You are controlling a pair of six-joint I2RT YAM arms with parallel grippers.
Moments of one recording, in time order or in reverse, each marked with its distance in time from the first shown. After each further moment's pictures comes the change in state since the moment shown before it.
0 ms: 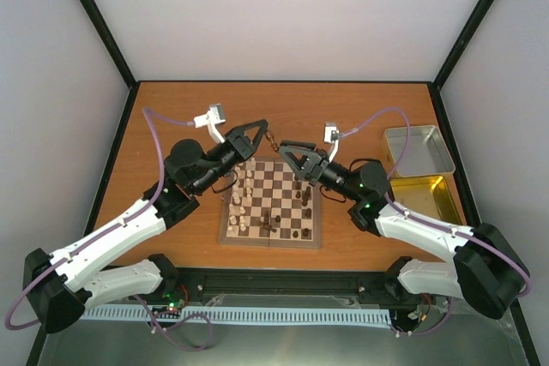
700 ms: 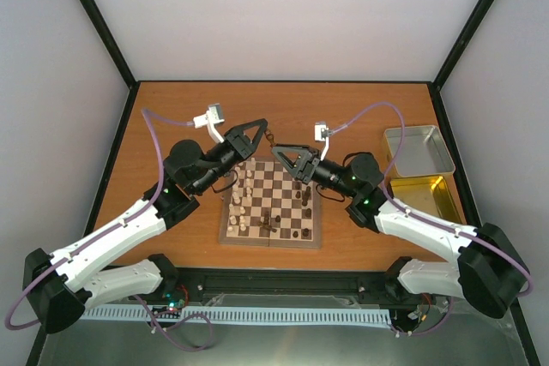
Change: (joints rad) left arm 0.000 -0.002 -0.008 0.024 -0.001 -0.026; right arm 0.026 0.003 0.081 -0.174 -0.012 -0.027
